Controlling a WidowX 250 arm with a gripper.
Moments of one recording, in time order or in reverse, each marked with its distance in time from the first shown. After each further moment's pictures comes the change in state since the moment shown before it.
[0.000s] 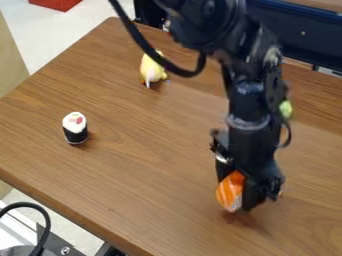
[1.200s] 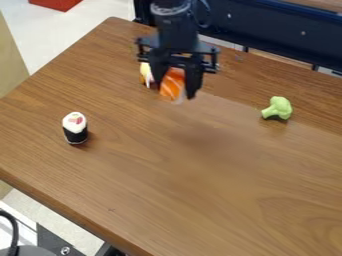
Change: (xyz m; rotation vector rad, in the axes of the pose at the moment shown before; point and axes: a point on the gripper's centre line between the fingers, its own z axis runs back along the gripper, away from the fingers) arm 0.012 0.133 0.070 0.081 -0.120 0.532
